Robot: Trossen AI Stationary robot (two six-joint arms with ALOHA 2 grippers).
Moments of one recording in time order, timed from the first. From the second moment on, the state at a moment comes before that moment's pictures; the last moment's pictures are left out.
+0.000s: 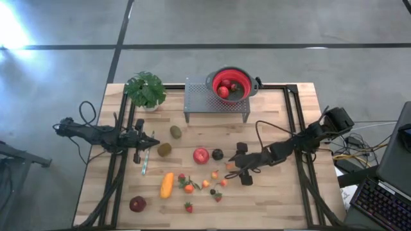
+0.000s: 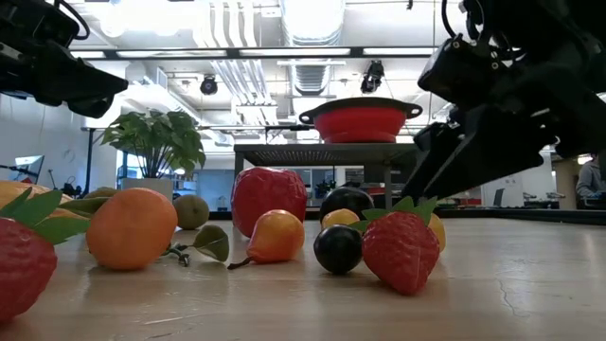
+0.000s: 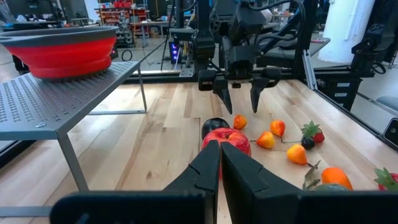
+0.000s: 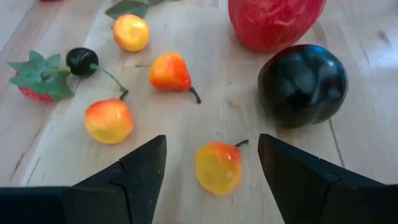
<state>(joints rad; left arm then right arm) -0.31 0.01 0.11 -0.23 -0.31 -0.01 0.36 1.59 0.55 0.34 0.21 0.23</state>
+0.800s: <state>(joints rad) -0.31 0.02 0.11 -0.23 -0.31 -0.01 0.36 1.73 0.54 0.45 0.24 0.22</state>
